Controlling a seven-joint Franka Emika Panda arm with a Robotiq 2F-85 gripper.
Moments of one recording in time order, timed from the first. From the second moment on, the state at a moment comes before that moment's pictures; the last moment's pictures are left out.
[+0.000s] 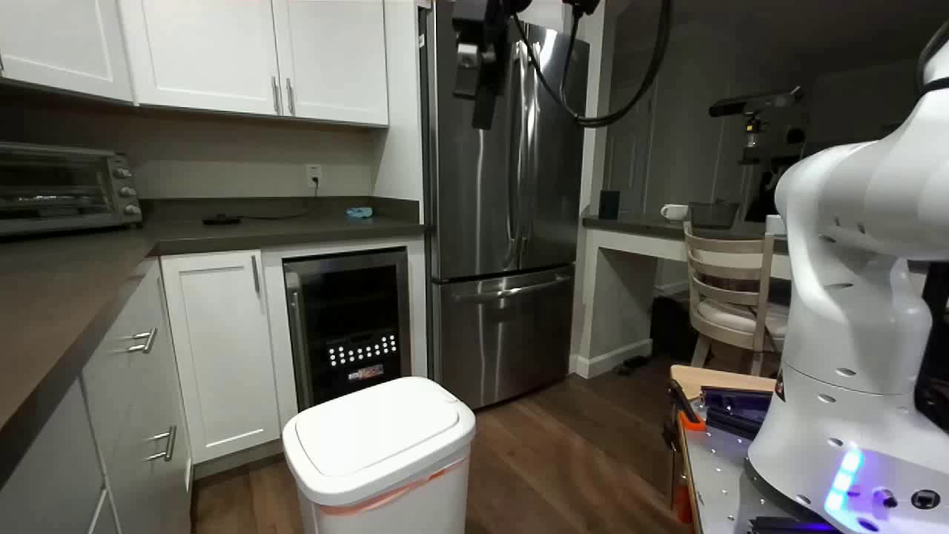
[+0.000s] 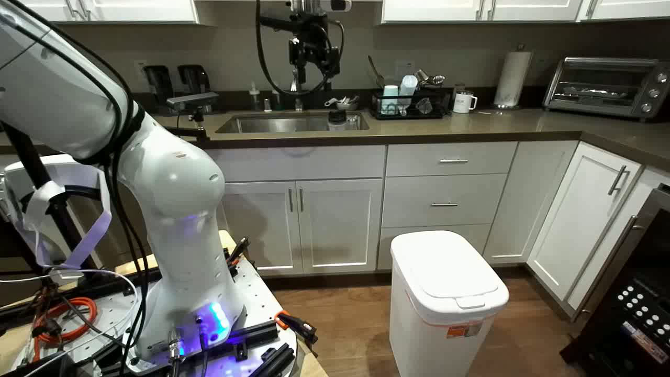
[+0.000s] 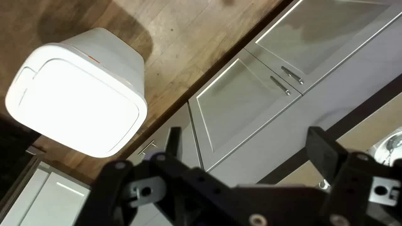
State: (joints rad) arm 0.17 -0.60 0.08 -2.33 0.19 1.89 0.02
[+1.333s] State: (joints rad) arm 0.17 -0.60 0.08 -2.33 0.19 1.89 0.02
